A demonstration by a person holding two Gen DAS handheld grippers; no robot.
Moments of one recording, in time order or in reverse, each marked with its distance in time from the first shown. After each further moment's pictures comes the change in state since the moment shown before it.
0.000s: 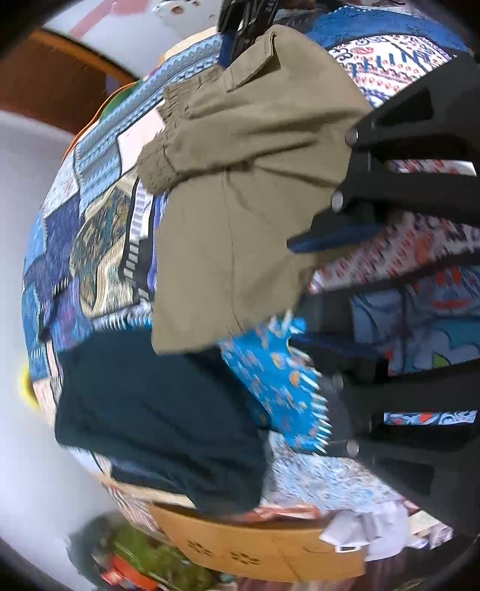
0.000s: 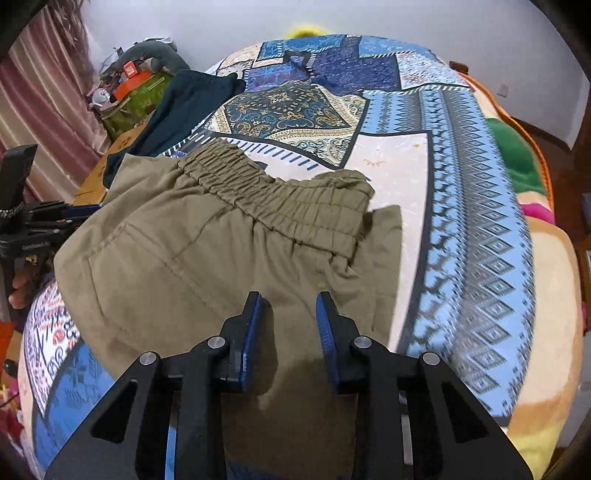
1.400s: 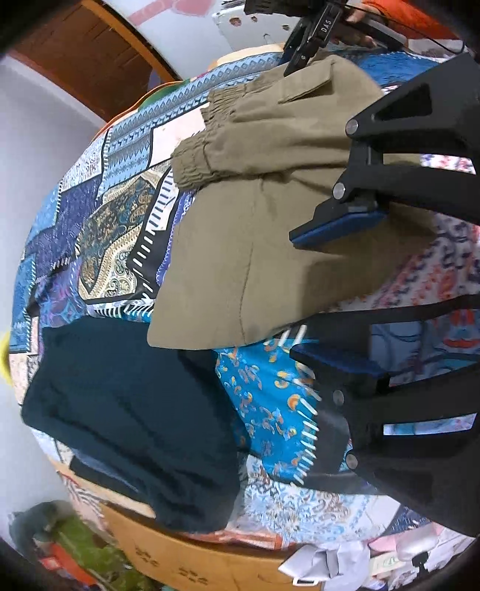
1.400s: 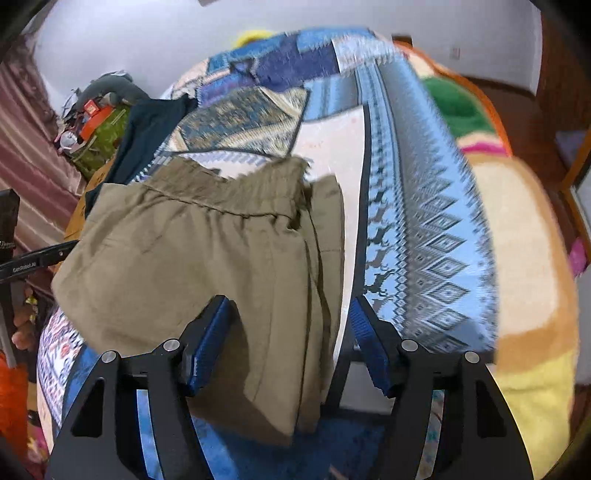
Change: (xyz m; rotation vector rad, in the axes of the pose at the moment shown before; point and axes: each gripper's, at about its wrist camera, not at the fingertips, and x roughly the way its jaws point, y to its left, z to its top) left arm 0.013 0.005 0.020 -0.179 0.041 -0.101; right arm 0.005 -0.032 -0.003 0.219 -0.005 0.004
